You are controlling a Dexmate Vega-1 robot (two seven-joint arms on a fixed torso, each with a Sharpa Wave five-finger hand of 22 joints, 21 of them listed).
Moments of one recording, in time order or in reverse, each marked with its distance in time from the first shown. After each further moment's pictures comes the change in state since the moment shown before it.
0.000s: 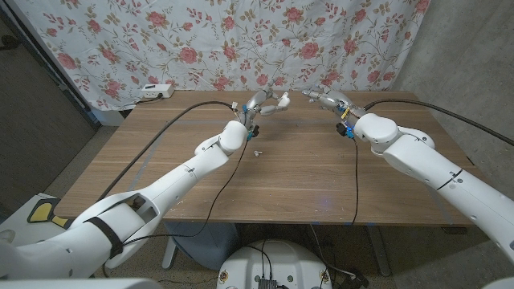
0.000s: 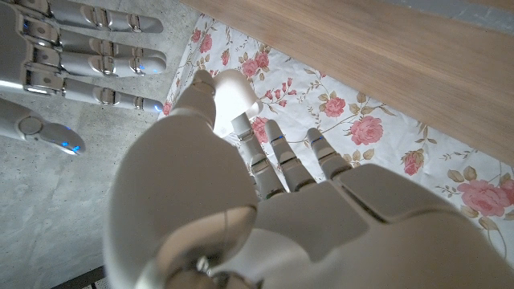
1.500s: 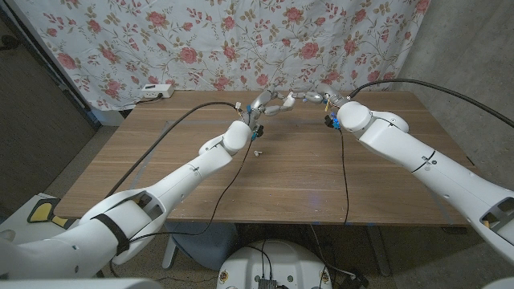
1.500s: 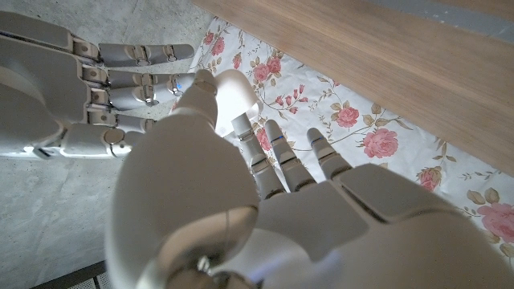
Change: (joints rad) left arm -0.018 -0.038 0.012 0.059 -0.023 -0.053 -0.020; left_hand 0.013 0.007 0.003 -0.003 -0.019 0.014 -0.007 0.000 -0.005 0.000 0.000 -0.002 0.003 0.000 0.000 0.000 0.005 0.000 0.000 0.000 -0.005; right arm 0.201 0.076 -0.192 -0.033 -0.225 -0.303 -0.031; right_hand 0.142 -0.016 0.051 0.004 0.000 0.005 0.030 0.015 0.000 0.205 -0.037 0.023 -0.016 0.148 -0.071 0.034 -0.001 0.105 -0.023 0.000 0.000
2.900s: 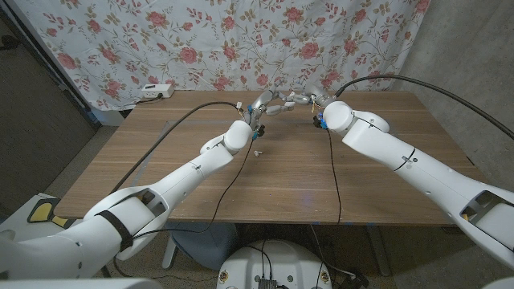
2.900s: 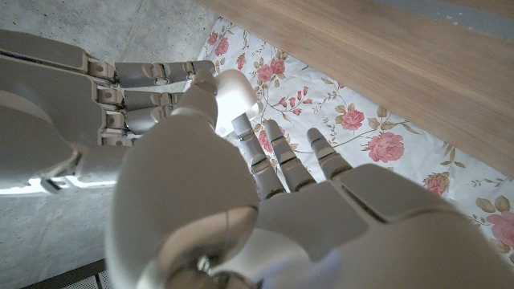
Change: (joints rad) left arm -0.018 -0.016 0.007 0.046 -0.011 -0.041 -0.010; left_hand 0.000 0.001 0.003 -0.003 -0.009 0.011 0.011 0.000 0.000 0.000 0.000 0.001 0.004 0.000 0.000 0.000 0.009 0.000 0.000 -0.002 0.000; right arm 0.062 0.068 -0.099 0.009 -0.123 -0.072 0.029; right_hand 0.077 0.018 0.022 -0.005 0.000 0.031 -0.021 0.000 0.000 0.009 -0.016 -0.015 -0.006 0.020 -0.017 0.008 0.000 0.016 -0.031 -0.001 0.000
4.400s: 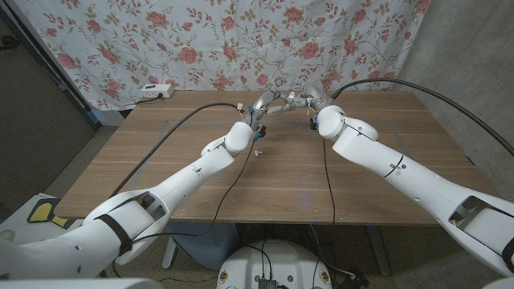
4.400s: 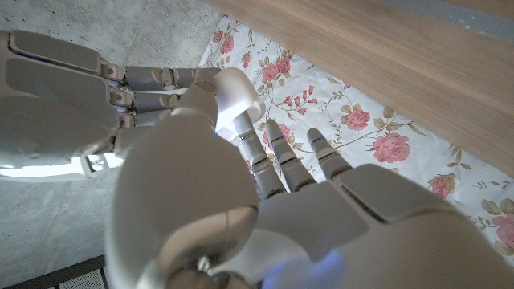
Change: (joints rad) left arm 0.022 0.001 -0.002 -0.036 0.002 -0.002 0.001; left_hand -0.001 0.001 0.003 -0.003 -0.003 0.005 0.005 -0.007 0.000 0.000 0.000 0.000 0.007 0.000 0.000 -0.012 0.005 0.000 0.000 0.000 -0.005; right arm -0.029 0.055 -0.026 0.008 -0.094 -0.033 -0.077; right_hand 0.201 0.020 0.036 -0.001 -0.005 0.178 -0.049 0.019 0.000 0.132 -0.085 0.023 0.027 0.127 -0.027 0.026 0.005 0.131 -0.098 0.001 0.000
